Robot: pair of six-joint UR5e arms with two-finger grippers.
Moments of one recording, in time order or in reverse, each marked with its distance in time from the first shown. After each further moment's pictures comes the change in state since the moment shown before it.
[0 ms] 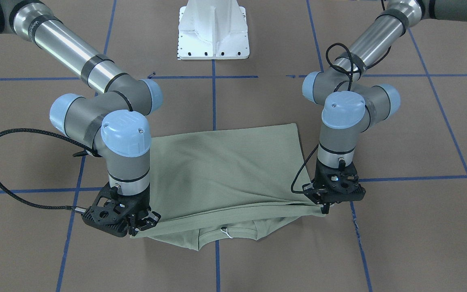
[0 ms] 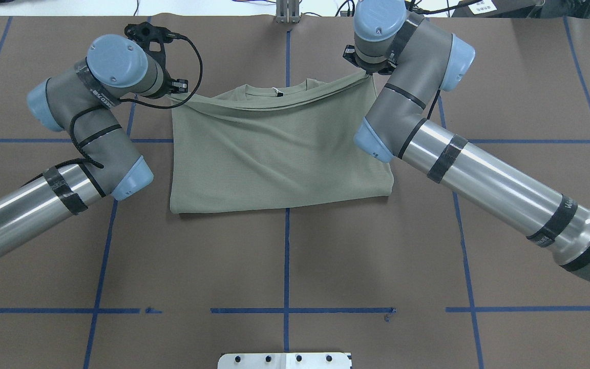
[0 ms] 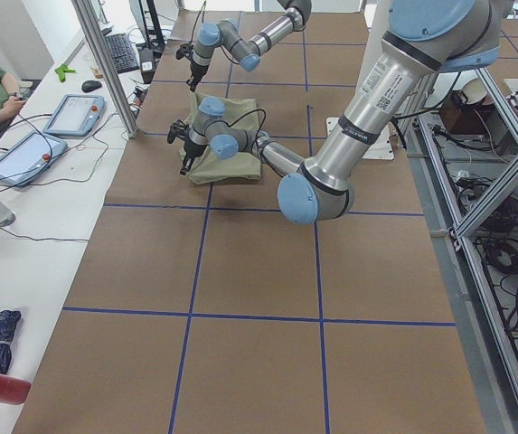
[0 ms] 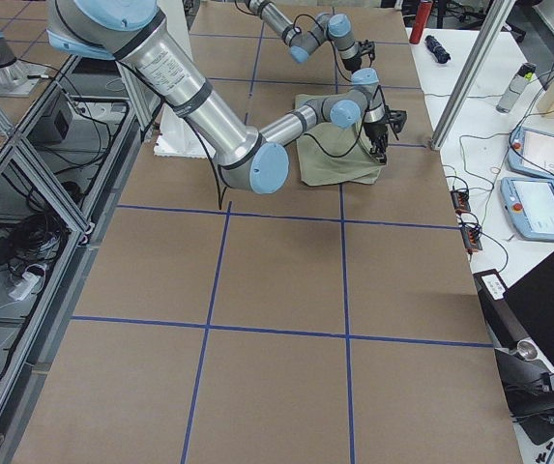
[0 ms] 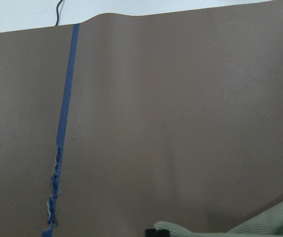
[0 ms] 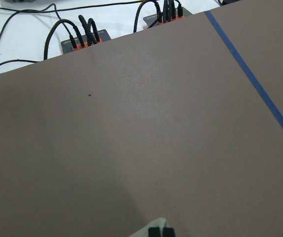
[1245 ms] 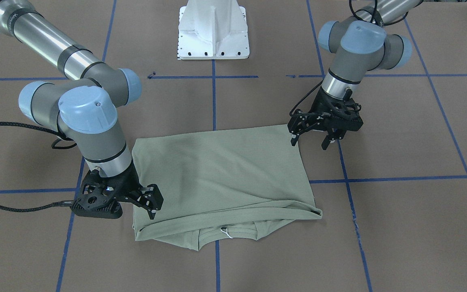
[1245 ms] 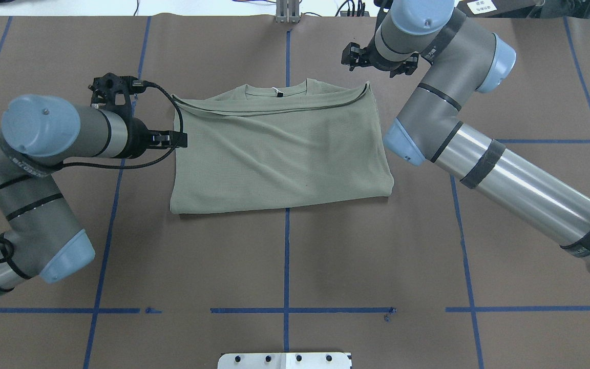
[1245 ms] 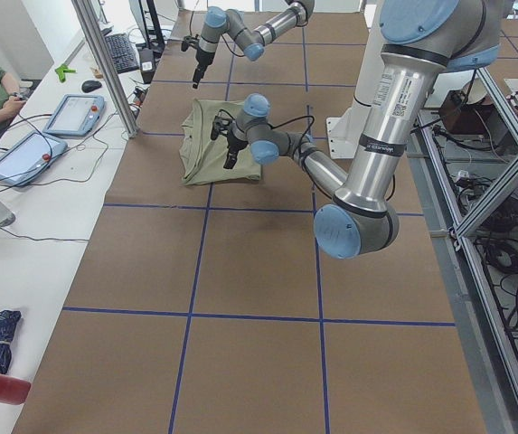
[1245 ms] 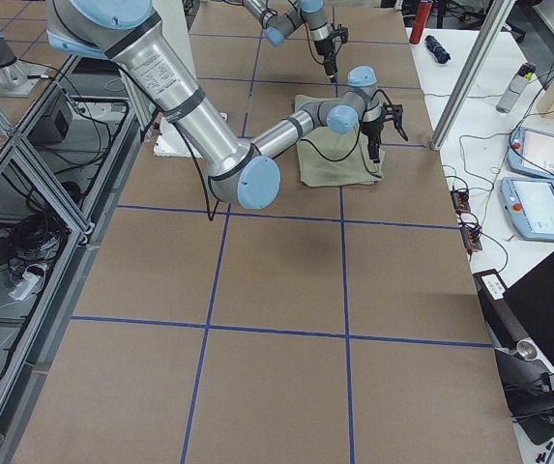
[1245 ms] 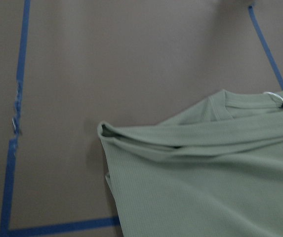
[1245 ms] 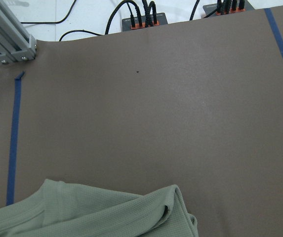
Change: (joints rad) left arm 0.147 0.340 -0.473 -0.098 -0.089 -0.235; right arm 0.034 -0.113 0.174 0.101 0.150 -0.196
